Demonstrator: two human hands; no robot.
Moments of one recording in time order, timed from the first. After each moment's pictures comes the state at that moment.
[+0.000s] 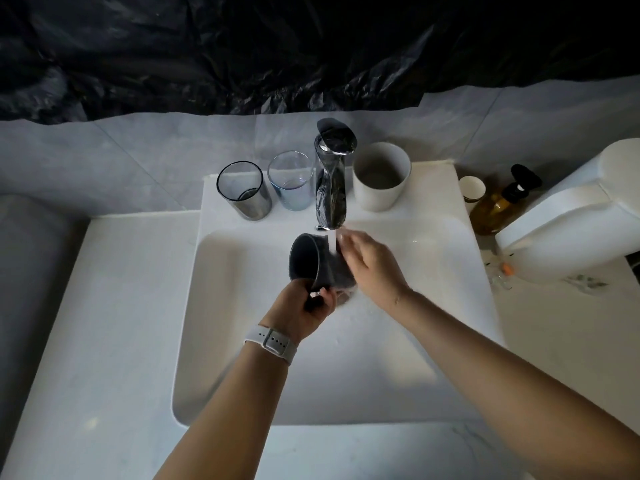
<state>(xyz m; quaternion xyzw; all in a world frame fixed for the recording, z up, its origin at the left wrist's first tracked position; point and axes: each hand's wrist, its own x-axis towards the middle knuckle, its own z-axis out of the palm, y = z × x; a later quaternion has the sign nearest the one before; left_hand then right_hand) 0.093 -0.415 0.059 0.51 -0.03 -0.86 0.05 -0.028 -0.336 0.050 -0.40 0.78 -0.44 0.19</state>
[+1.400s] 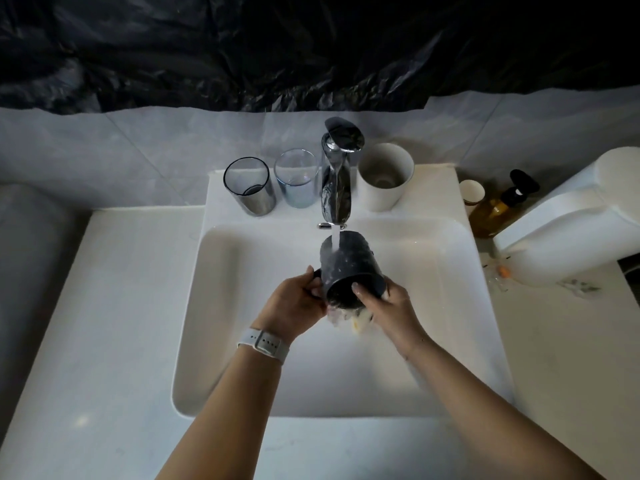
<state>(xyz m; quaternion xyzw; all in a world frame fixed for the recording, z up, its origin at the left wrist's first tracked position) 0.108 -0.417 0.048 0.46 -0.06 -0.88 0.09 0.006 -0.279 0.042 -0.13 0.70 -0.59 0.39</state>
